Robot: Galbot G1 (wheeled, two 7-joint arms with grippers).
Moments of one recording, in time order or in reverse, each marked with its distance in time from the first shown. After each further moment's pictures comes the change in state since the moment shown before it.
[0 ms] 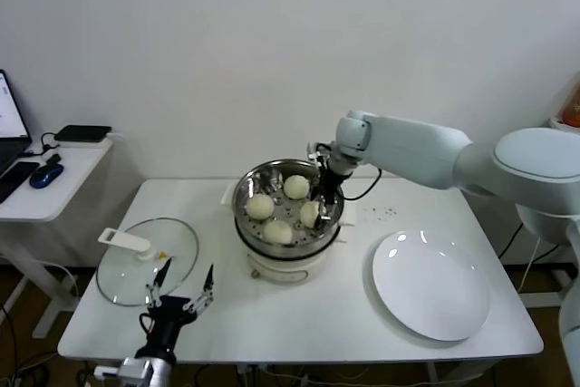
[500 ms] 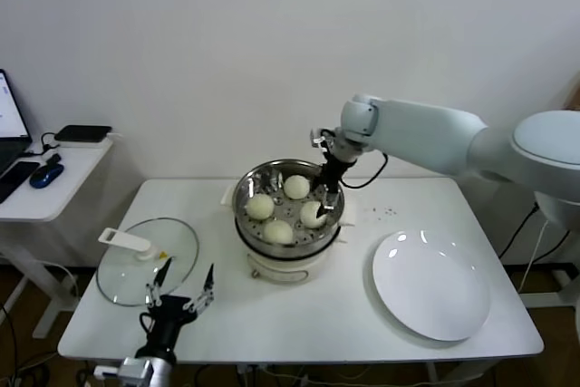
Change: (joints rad) left arm 0.000 0.001 0.001 -0.003 -0.001 0.000 0.000; right arm 0.087 -0.032 -0.023 0.045 0.038 0.015 -0.036
